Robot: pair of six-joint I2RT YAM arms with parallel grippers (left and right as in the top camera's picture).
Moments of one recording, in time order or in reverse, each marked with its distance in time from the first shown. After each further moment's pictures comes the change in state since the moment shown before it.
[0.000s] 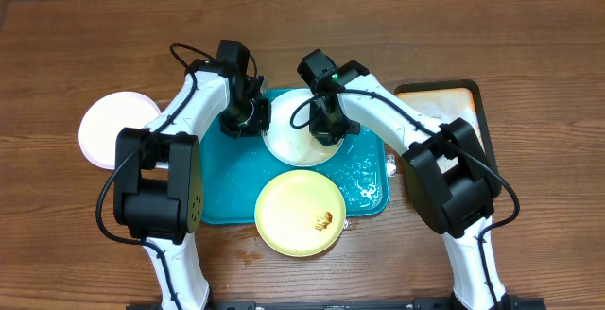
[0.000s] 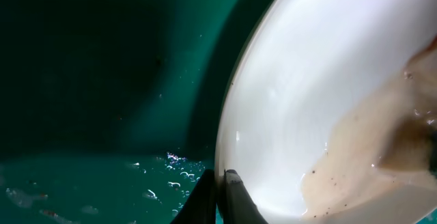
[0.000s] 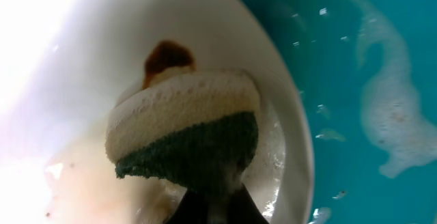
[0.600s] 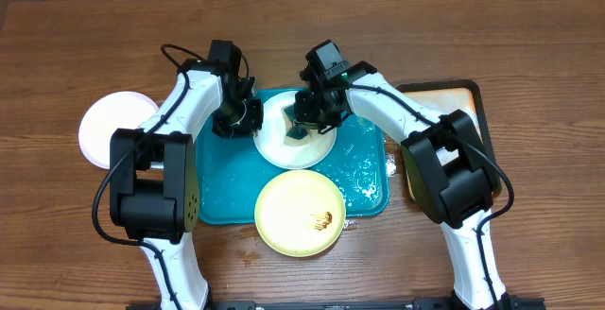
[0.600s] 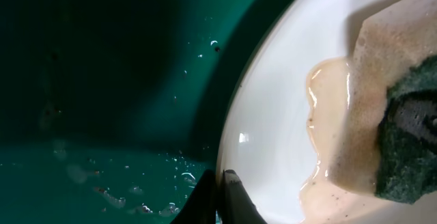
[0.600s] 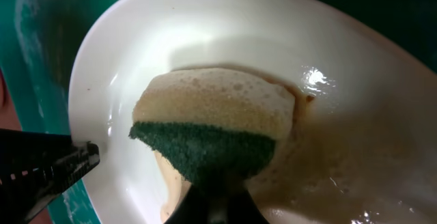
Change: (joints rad) left arm 0.024 -0.002 0.002 -0.028 -0.036 0.000; right arm -0.047 0.044 -0.026 0.298 -0.479 -0.115
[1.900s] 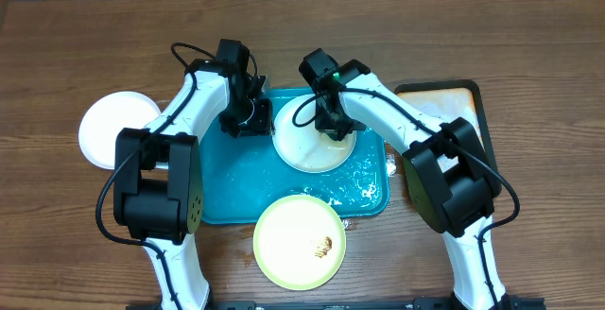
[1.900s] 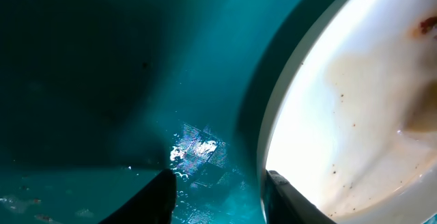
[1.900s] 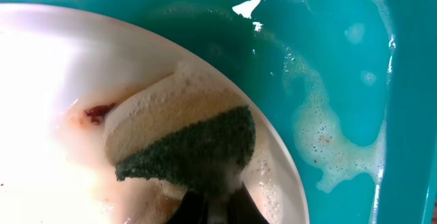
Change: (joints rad) left arm -0.024 0.000 0.000 0.031 0.054 0.031; right arm 0.041 -0.042 0.031 -0.311 0.594 0.106
